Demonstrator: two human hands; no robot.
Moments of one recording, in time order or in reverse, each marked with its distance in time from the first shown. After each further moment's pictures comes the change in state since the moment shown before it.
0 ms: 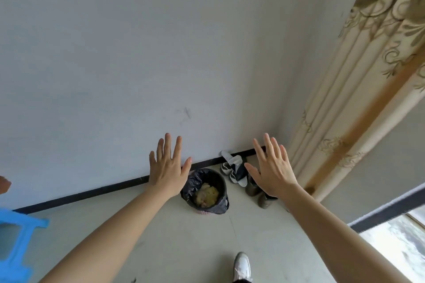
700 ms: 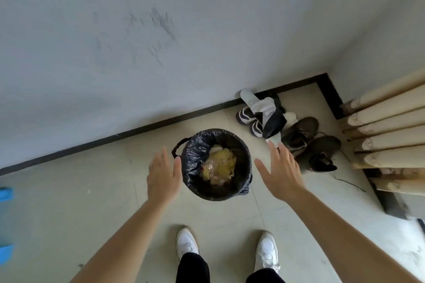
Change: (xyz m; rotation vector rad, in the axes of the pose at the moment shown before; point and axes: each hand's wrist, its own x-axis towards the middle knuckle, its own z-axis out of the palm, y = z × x) left_hand 0.236 -0.109 0.425 -0.363 -0.428 -0.493; right_hand 0.229 0.002 0.445 0.337 -0.572 0.327
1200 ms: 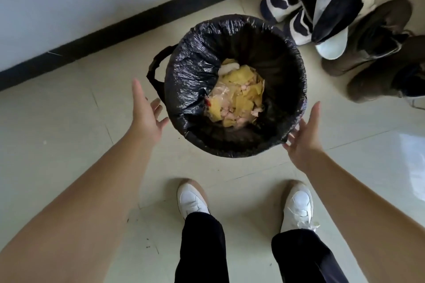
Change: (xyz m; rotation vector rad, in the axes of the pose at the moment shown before) left_hand 0.169 -0.136 0.180 -1.139 -0.117 -0.694; right_hand 0.095 0.067 0.282 1.466 -0.181 0.860
